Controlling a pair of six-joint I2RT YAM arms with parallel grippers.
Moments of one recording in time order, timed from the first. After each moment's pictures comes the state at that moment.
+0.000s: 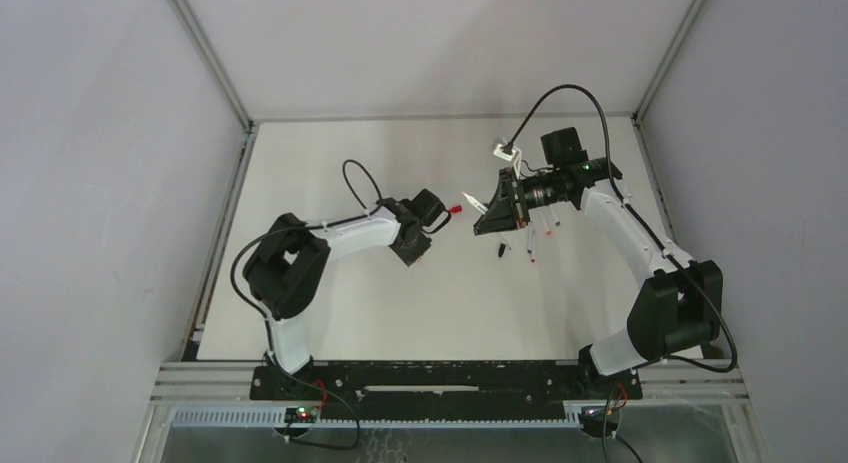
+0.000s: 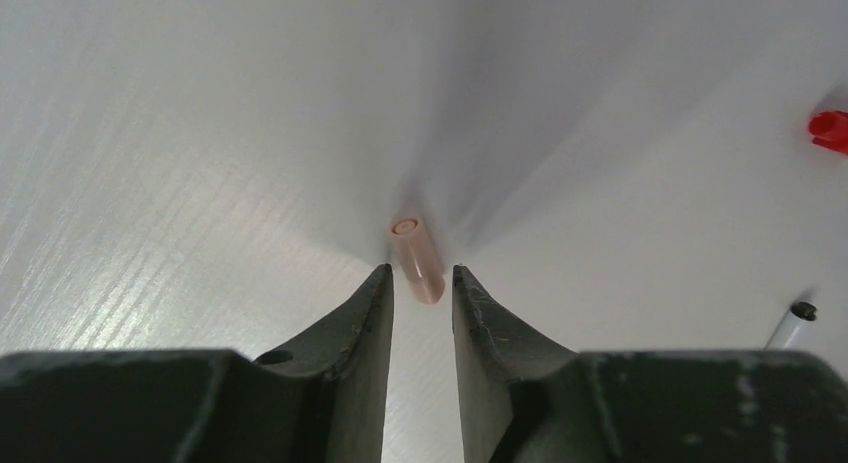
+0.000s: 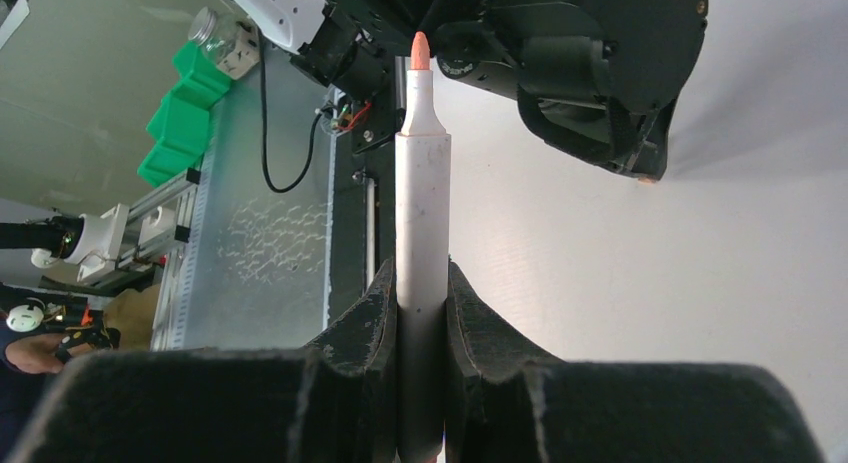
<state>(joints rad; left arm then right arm) -0.75 1.86 1.23 -0.69 -0.33 -1.47 0.27 1.49 1.29 -0.79 -1.28 -0.37</state>
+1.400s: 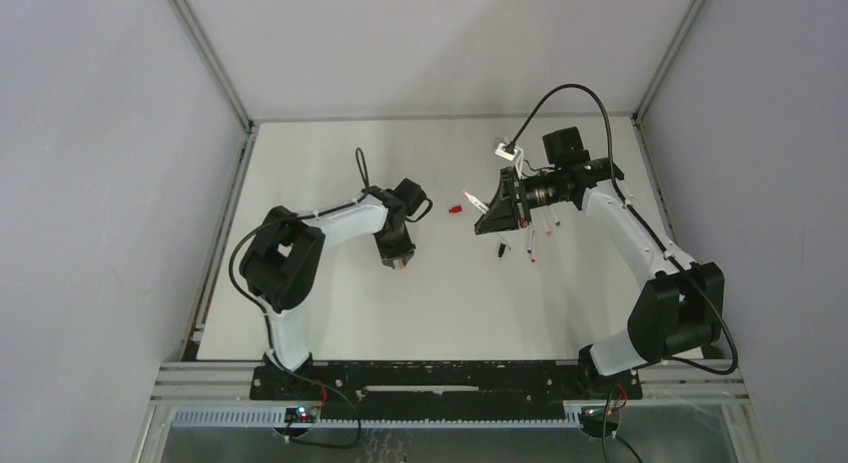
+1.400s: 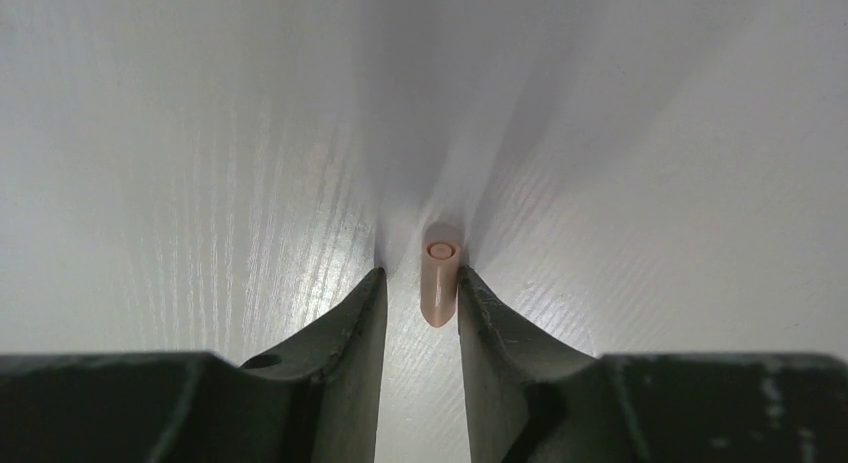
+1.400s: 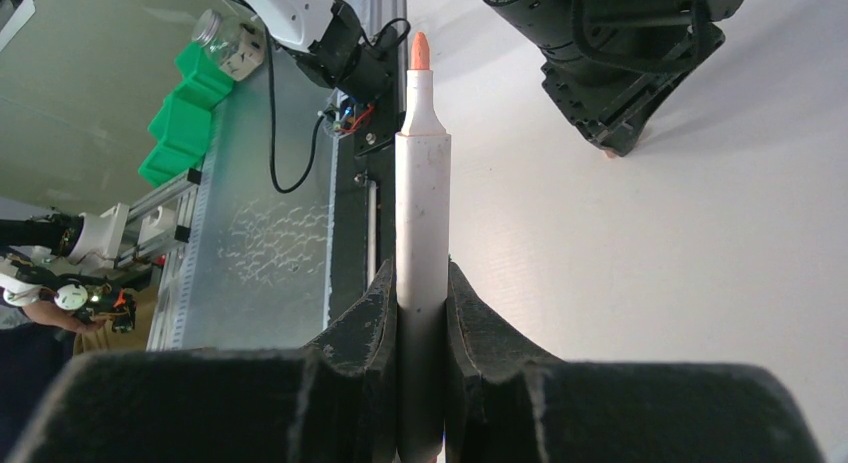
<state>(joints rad) -0.63 1.89 1.25 -0.79 -0.18 -0.95 0.26 1.48 1.29 -0.80 -1.29 -0.38</state>
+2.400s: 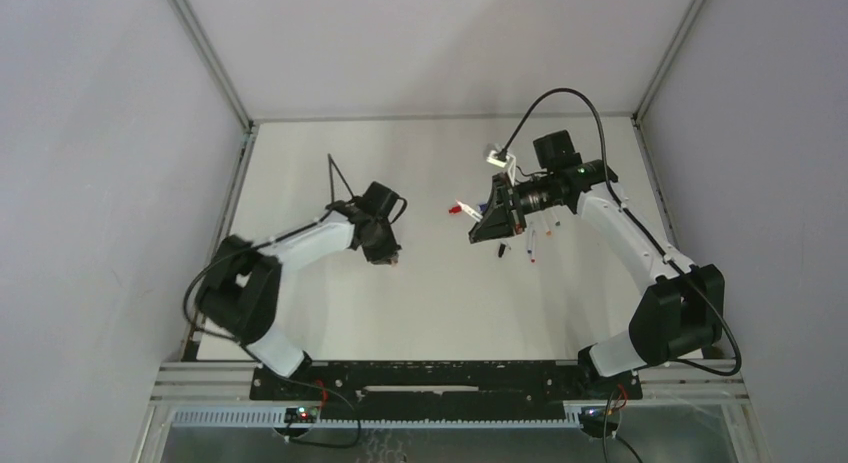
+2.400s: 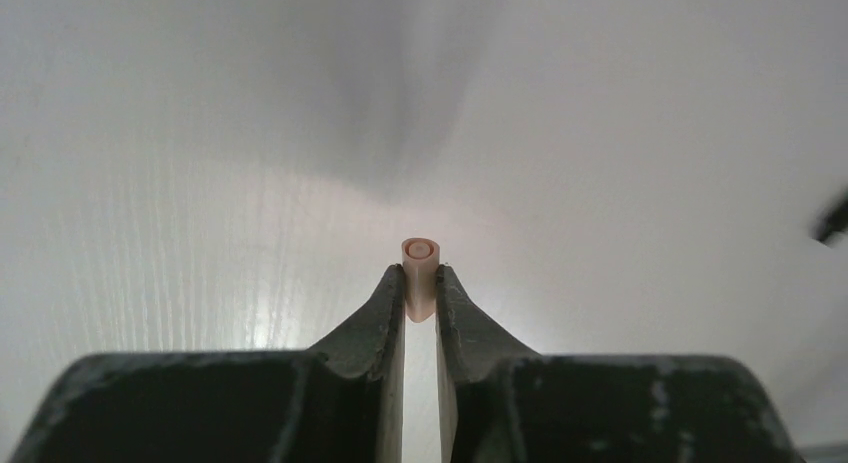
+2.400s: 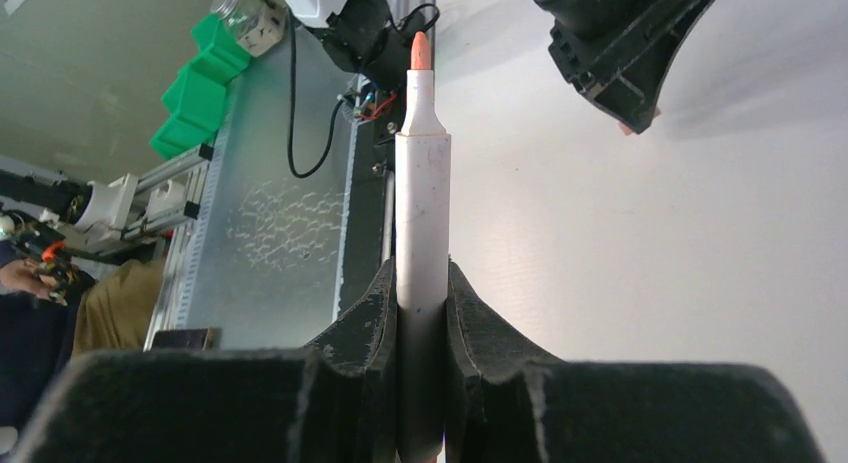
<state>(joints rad) -0.56 1.67 1.05 -0.62 -0.07 -0.86 0.31 1.47 1.29 -0.83 -1.31 -0.41</state>
